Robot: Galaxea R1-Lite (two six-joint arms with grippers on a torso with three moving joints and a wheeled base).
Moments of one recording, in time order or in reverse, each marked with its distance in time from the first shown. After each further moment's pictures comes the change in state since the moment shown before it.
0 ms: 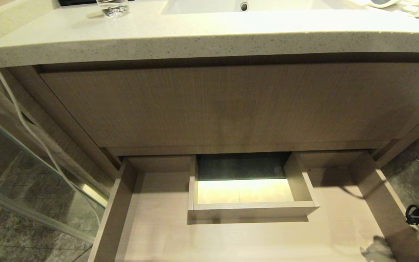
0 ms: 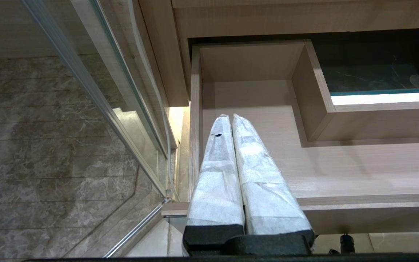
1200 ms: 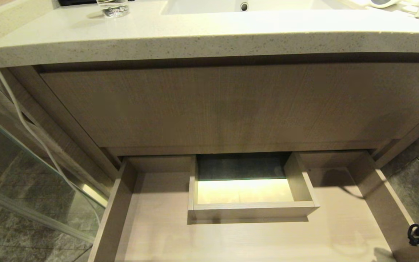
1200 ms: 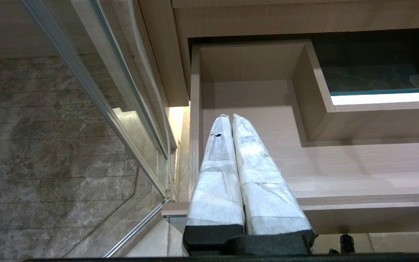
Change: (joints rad) left arm 0.000 0.000 0.000 0.000 0.000 0.000; right arm -0.006 -0.023 0.133 -0.012 -0.040 -0.063
